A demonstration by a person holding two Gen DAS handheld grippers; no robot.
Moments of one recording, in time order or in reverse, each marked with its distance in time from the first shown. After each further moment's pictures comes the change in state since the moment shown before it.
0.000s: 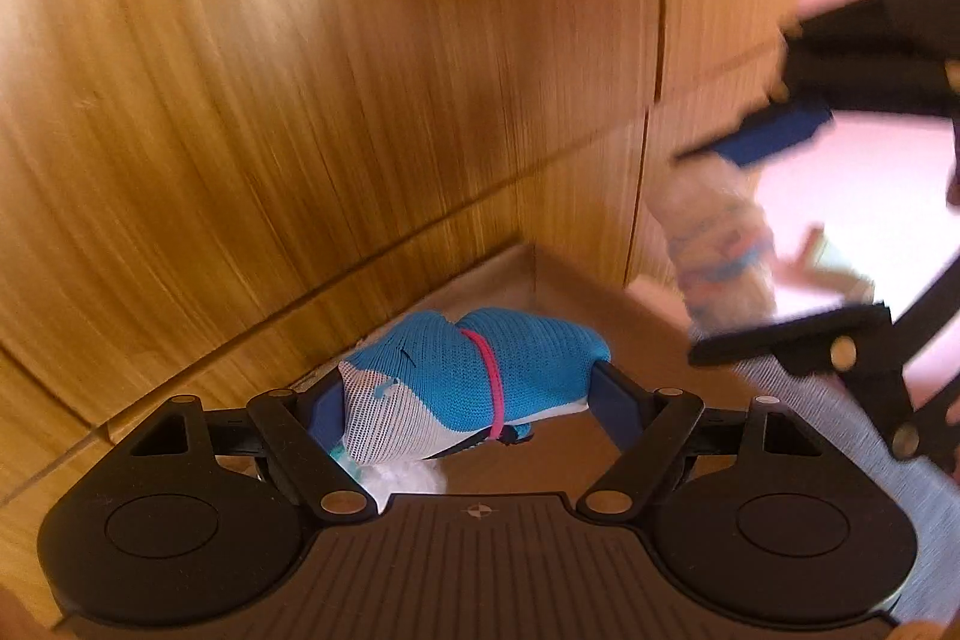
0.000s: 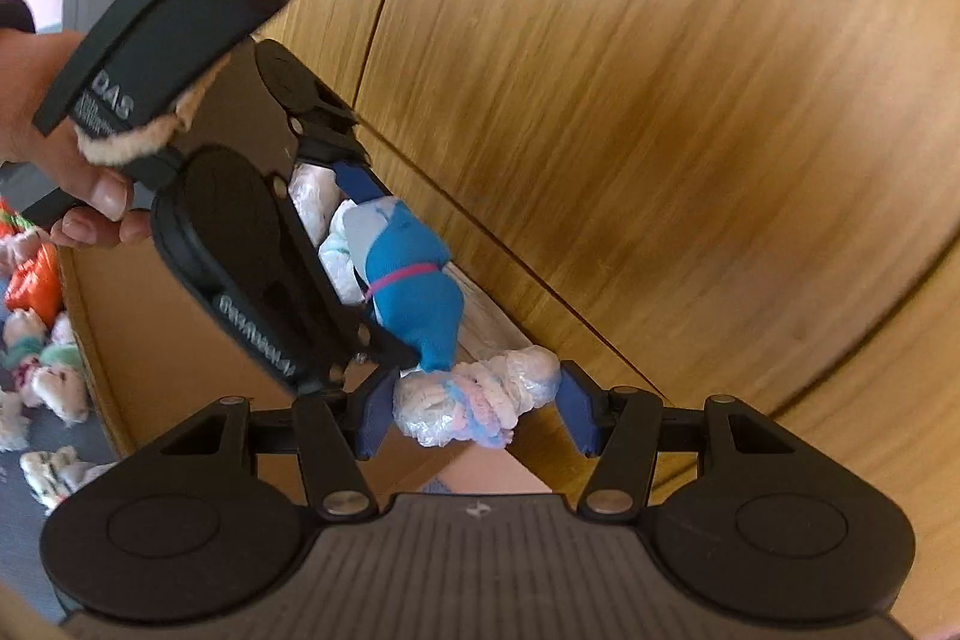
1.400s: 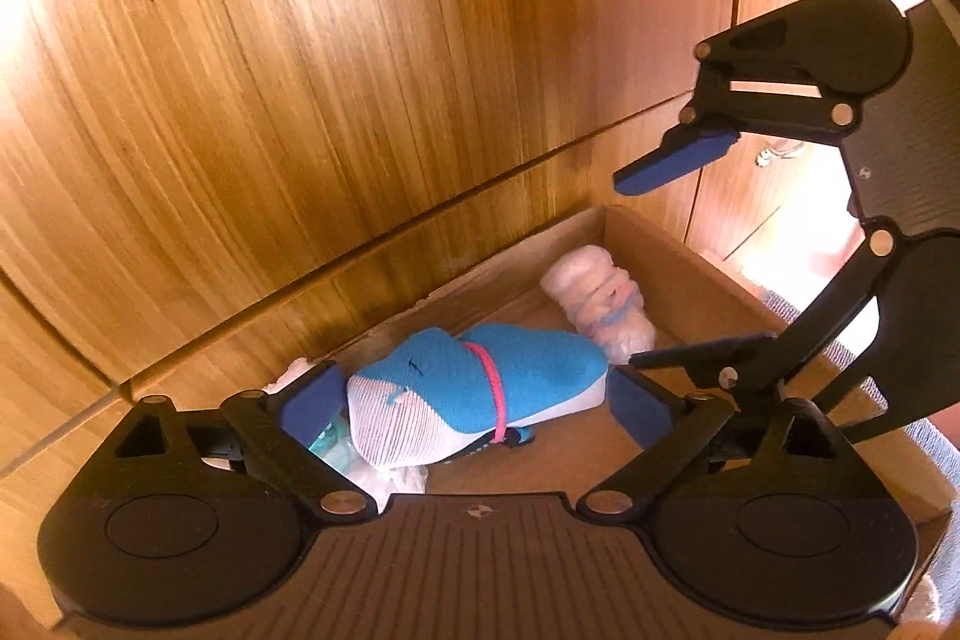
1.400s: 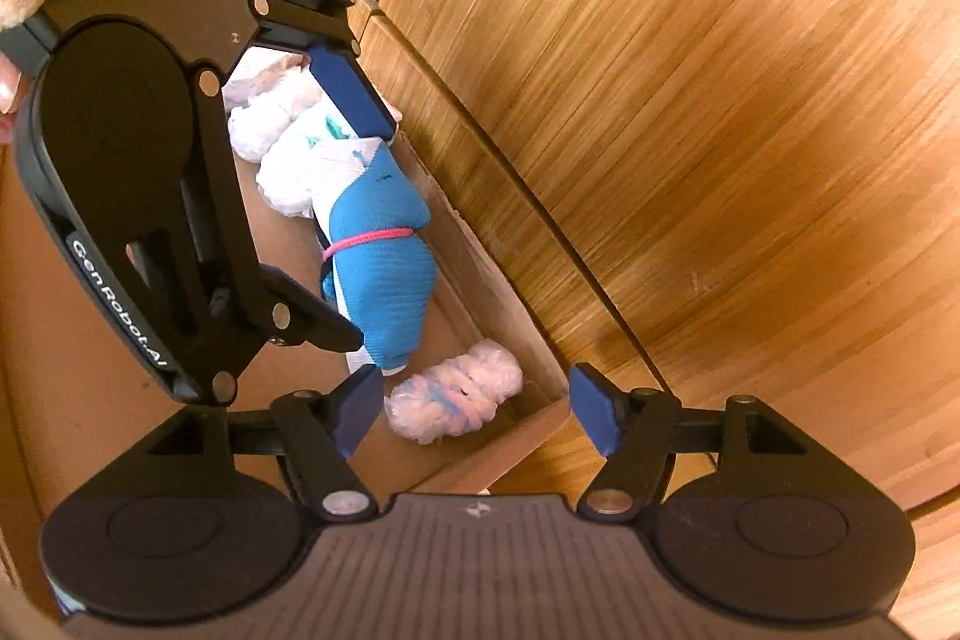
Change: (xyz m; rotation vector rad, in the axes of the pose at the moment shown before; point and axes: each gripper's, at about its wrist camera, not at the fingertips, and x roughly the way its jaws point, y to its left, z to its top) left arm 0.033 0.028 0.012 -0.080 0.038 0.063; right arm 0.086 -0.006 0.004 -0.145 0.096 0.020
